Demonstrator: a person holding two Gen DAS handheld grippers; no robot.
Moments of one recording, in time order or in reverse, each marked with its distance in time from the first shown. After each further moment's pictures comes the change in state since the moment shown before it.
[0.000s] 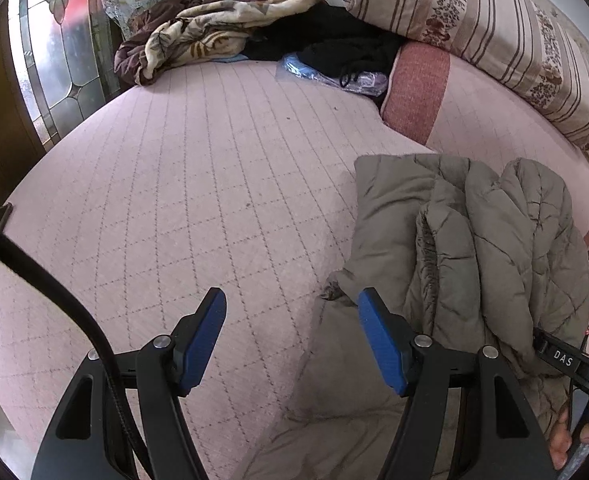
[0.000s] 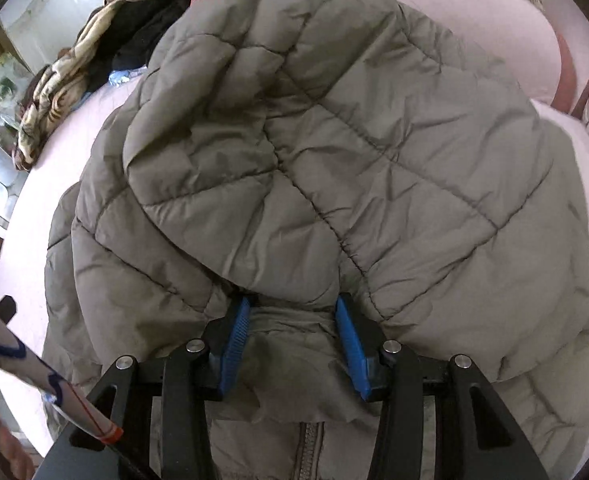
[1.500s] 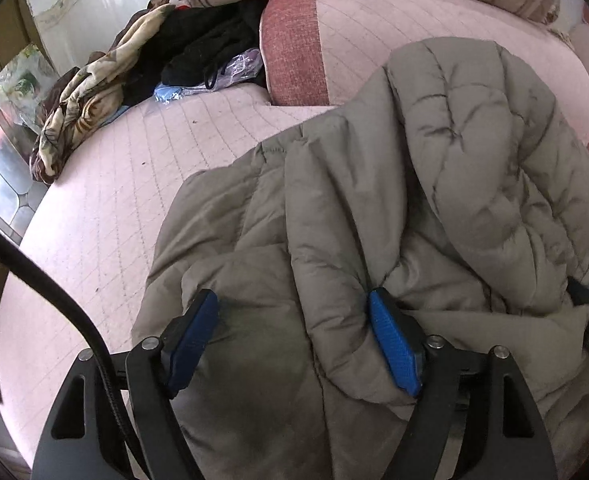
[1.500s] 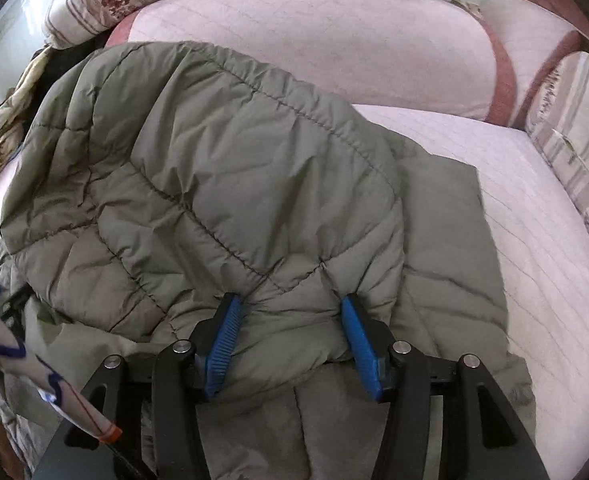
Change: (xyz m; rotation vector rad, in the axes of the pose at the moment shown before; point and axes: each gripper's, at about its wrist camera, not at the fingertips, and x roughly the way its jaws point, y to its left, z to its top) left arm 0.082 -0.184 0.009 0.373 0.025 0.092; right arm -0.019 -0.074 0.026 0.050 -0.134 -0.236
